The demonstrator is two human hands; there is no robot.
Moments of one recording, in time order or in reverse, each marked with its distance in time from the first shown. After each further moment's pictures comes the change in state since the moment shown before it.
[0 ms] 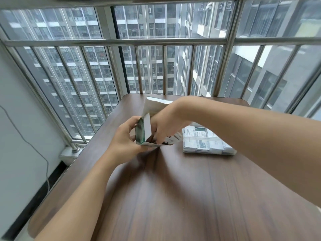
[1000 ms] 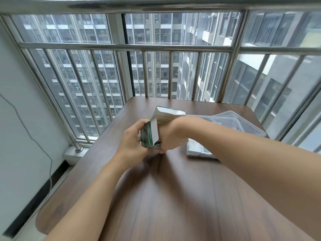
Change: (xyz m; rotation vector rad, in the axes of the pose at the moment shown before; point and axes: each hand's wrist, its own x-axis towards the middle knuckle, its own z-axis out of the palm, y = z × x) left_hand -0.006 0.006 0.006 0.072 0.070 0.040; right_hand -0.005 -0.015 0.016 -0.474 0.205 -0.089
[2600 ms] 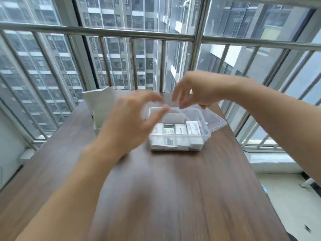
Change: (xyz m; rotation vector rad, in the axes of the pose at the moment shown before) left_hand 0.025 0.113 0.062 0.445 0.029 0.419; right_hand -0.104 0.146 0.008 0.326 0.310 0.329
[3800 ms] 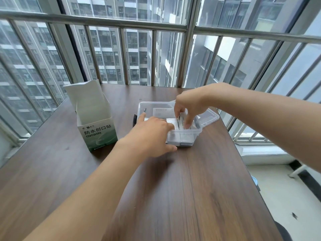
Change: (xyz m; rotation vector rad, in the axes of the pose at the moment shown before) left_hand 0.002 -0.001 0.086 0.416 -0.844 -0.036; right_hand 0.033 0.042 0.047 -0.373 -0.394 0.044
